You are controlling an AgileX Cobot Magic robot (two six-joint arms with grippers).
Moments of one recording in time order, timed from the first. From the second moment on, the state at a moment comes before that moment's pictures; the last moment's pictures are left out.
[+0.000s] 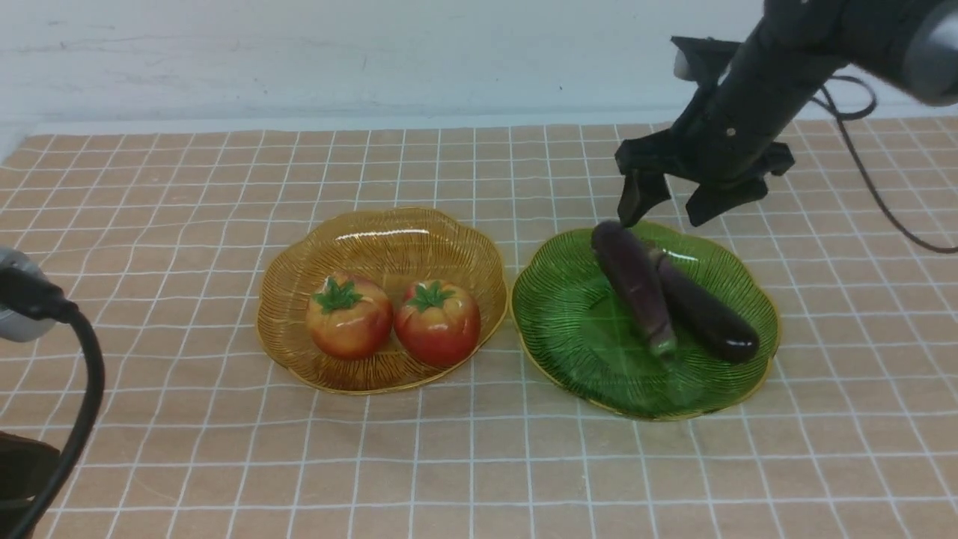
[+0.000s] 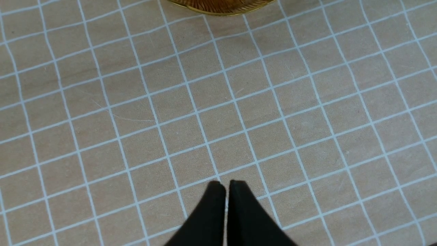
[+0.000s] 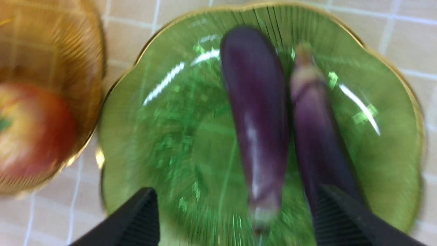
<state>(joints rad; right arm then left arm) 0.28 1.93 -1.82 0.21 1.24 0.04 -0.17 0.76 -0.95 -0.14 1.25 0.12</state>
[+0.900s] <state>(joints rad) 0.28 -0.01 -0.37 0.10 0.13 -0.01 -0.17 0.61 -0.83 -0.14 1.06 0.12</state>
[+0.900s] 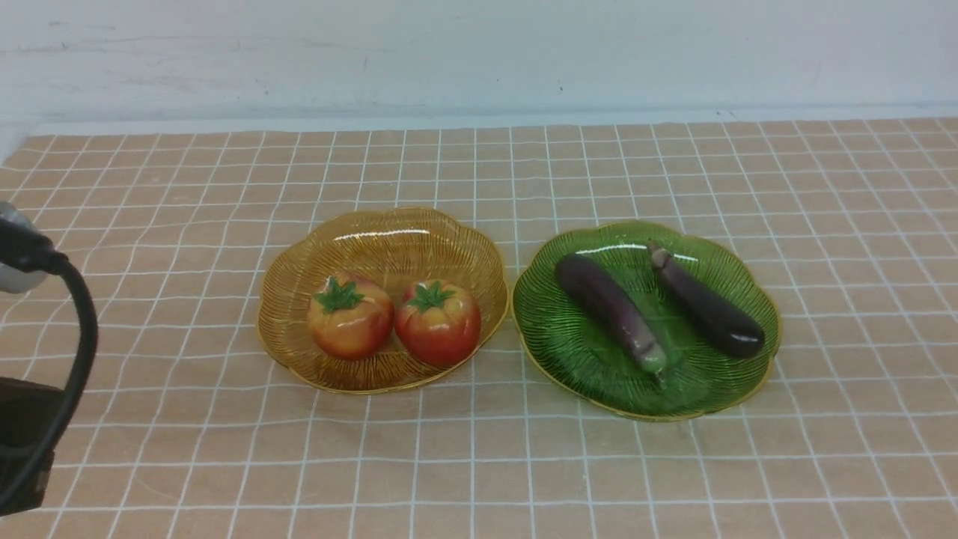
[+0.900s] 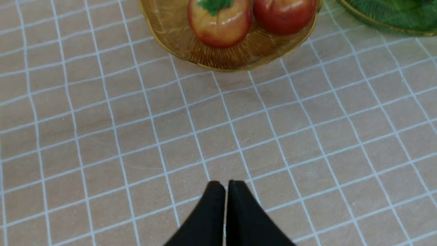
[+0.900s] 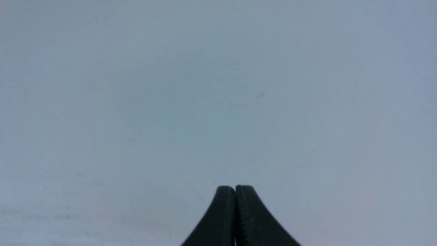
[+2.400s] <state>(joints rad) 0.27 -0.01 -0.35 0.10 0.33 -0.01 -0.12 -0.02 -0.33 -0.13 0.59 0.15</state>
